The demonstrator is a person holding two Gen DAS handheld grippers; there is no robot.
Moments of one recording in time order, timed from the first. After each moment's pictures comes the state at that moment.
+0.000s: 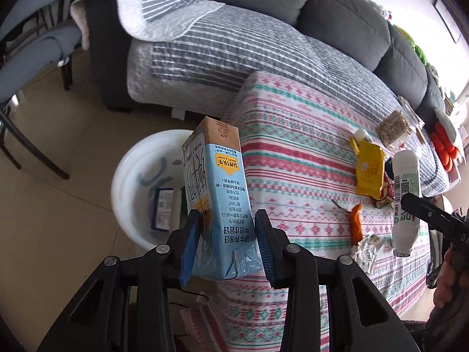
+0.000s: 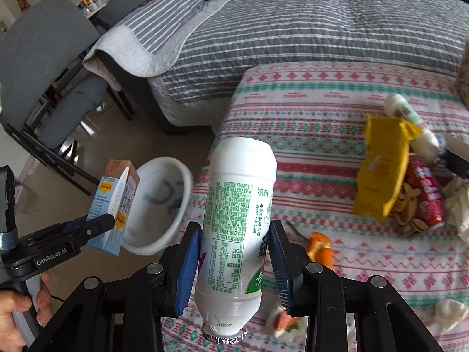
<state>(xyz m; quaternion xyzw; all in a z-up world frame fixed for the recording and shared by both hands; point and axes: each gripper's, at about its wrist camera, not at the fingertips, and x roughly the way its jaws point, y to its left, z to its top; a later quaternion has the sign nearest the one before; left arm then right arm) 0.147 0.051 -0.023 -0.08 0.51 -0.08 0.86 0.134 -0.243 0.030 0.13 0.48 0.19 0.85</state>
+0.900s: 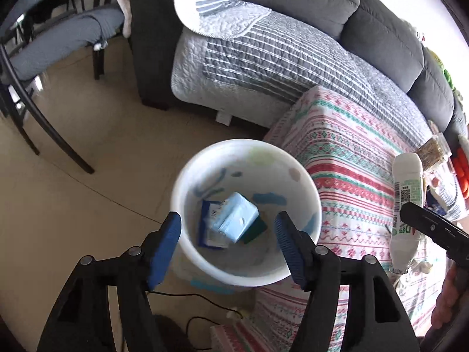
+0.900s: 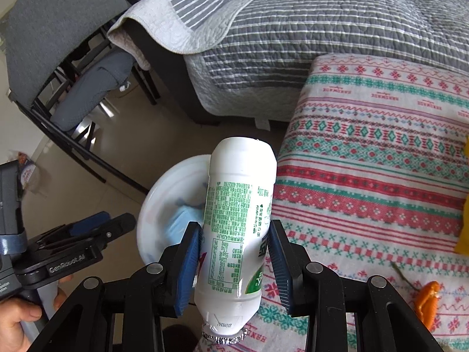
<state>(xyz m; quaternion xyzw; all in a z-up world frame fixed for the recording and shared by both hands) 0.173 0.122 -0.055 -0.09 0.50 -0.01 0.86 0.177 -0.142 -0.009 0.11 0.48 0.24 0.83</state>
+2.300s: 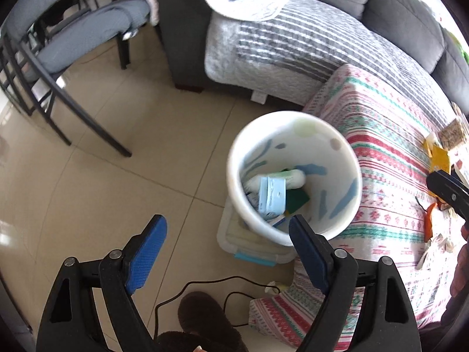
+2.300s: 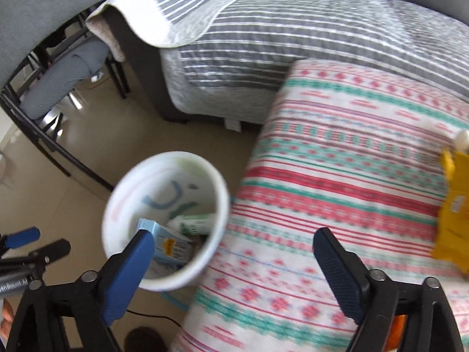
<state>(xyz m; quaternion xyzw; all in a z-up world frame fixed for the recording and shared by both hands) 0.147 0.143 -0.053 -0.04 0.54 0.04 0.84 0.171 -0.140 -0.011 0.05 0.48 0.17 0.86</state>
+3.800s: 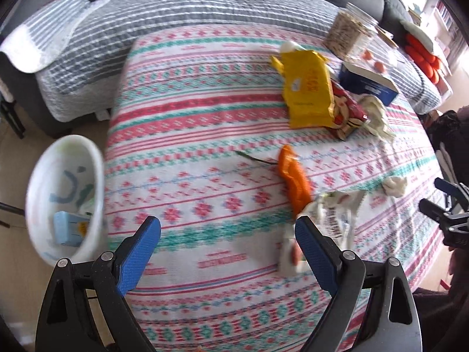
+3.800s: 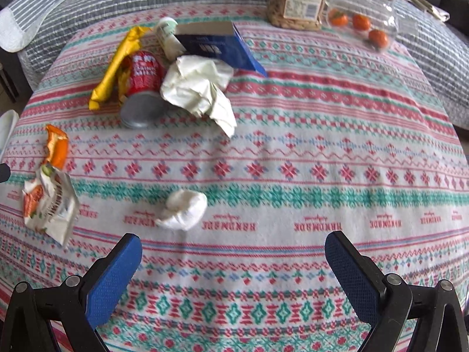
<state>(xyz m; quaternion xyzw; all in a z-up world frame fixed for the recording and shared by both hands) 0.140 -0.138 -0.071 0.06 0.55 -0.19 0.81 0.037 -0.442 -0.051 0.04 0.54 -0.03 0.84</state>
